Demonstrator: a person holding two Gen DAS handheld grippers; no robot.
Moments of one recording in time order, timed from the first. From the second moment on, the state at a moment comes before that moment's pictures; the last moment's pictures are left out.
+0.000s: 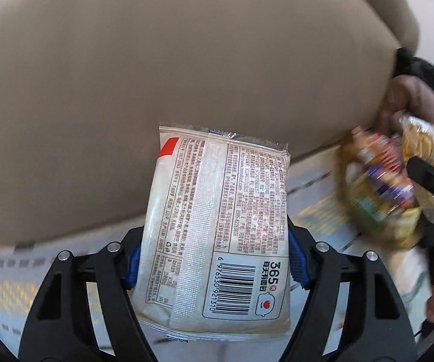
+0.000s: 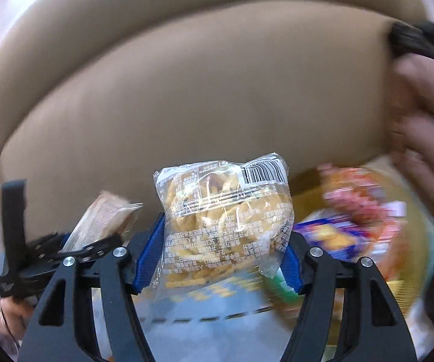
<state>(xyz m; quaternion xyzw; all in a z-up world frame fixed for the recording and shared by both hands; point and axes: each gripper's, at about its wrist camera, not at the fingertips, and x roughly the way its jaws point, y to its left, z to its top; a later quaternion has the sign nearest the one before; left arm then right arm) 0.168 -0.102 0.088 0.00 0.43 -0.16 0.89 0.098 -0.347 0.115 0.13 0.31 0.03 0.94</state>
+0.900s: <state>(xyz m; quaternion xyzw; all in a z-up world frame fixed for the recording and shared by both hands) 0.212 -0.300 0.095 0.04 0.47 -0.30 0.83 0.068 -0.527 0.083 0.30 0.35 -0.11 0.88</state>
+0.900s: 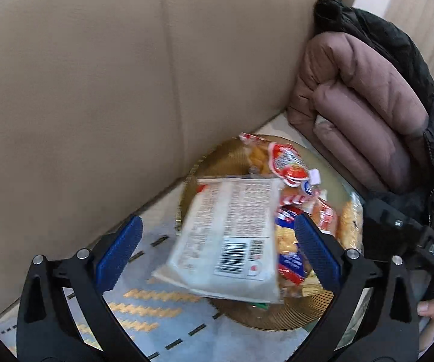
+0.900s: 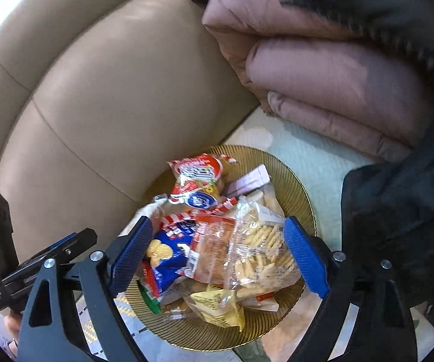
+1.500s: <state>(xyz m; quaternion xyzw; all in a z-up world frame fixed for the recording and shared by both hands) 0.124 -0.234 0.081 0.03 0.48 -0.14 0.87 0.039 -0.420 0.071 0.09 0.44 -0.08 0.89</state>
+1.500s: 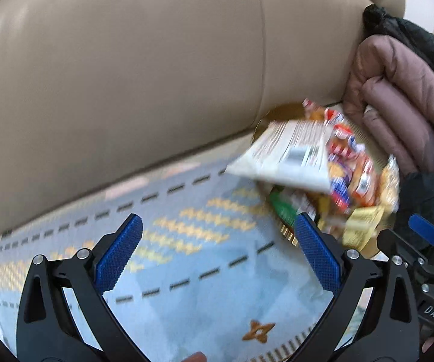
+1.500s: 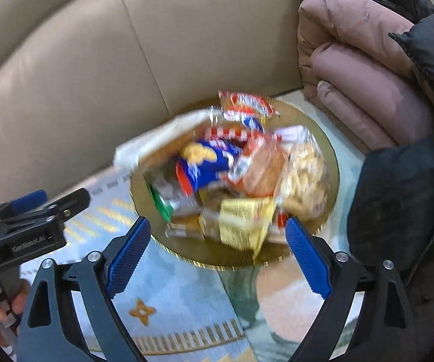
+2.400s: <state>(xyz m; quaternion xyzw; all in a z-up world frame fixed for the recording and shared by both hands) 0.083 -0.233 0.077 0.06 0.44 -0.13 0.89 0.027 -0.415 0.067 0.10 0.44 -0.10 0.89</state>
